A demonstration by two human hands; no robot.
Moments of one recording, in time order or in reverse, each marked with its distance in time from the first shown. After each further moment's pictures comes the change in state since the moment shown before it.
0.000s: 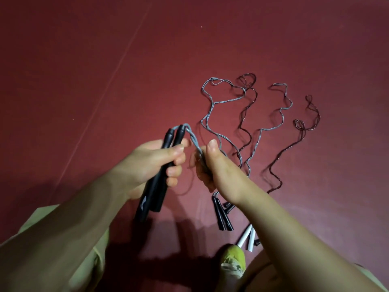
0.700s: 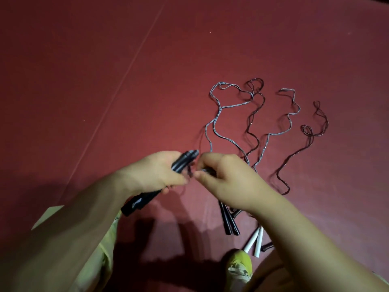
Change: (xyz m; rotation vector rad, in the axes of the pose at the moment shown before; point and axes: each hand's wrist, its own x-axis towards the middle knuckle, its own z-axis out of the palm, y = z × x) left_hand 0.004 -0.003 -0.037 0.778 -0.057 -0.001; right_hand -0.007 -0.032 0.005 -0.587 -0.012 -0.172
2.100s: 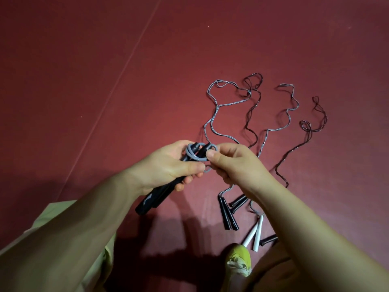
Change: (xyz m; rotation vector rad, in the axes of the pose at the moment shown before) left_hand -0.001 0.020 0.019 -0.307 -0.033 0.069; right_hand 0.007 0.037 0.009 0.781 0.092 0.253
